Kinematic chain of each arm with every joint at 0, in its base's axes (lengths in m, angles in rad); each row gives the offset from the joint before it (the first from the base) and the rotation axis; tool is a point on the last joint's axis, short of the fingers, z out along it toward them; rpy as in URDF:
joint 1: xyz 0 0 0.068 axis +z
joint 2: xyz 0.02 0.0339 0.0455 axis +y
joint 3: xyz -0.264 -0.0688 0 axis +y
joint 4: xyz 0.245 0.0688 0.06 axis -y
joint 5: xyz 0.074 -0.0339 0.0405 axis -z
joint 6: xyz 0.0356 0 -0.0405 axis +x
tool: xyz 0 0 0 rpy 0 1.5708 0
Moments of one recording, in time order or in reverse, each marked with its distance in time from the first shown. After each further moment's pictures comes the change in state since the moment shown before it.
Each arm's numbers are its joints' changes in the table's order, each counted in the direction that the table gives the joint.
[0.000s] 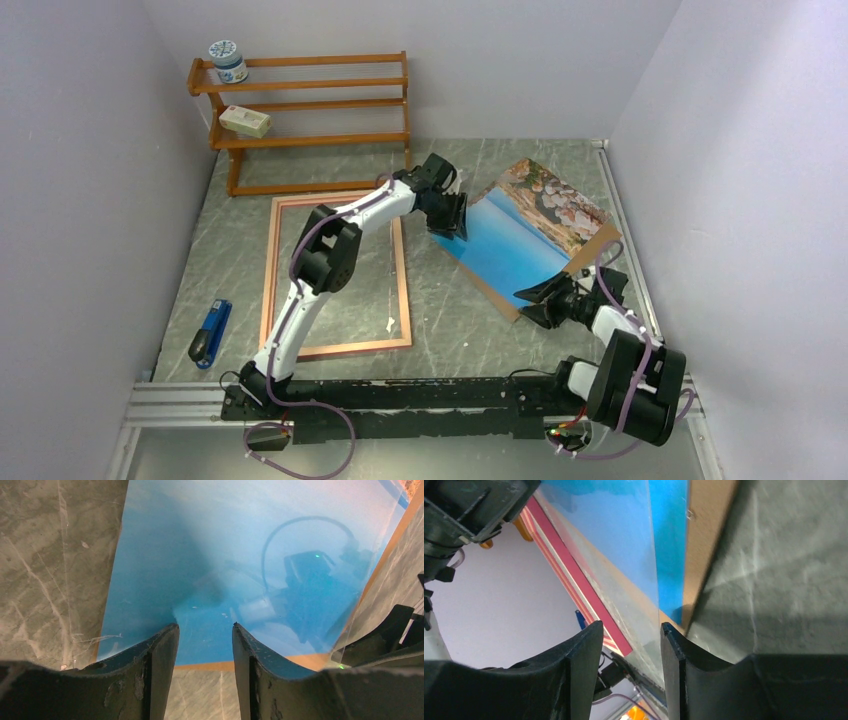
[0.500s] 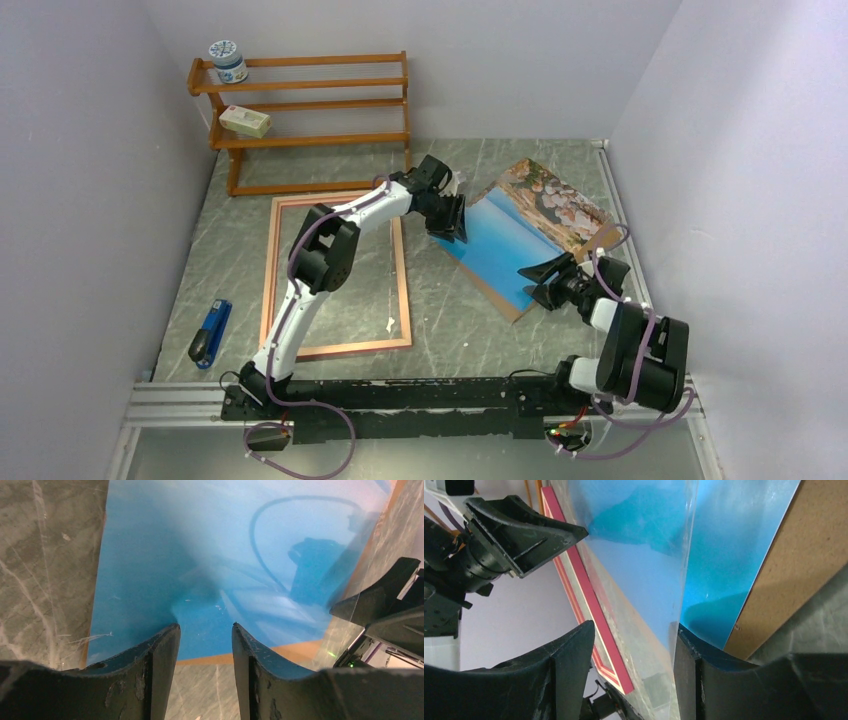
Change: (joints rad) left arm 0.016 -0.017 0.058 0.047 0.079 -0.003; right arm 0.017 0.119 0.011 0.434 0.006 0.084
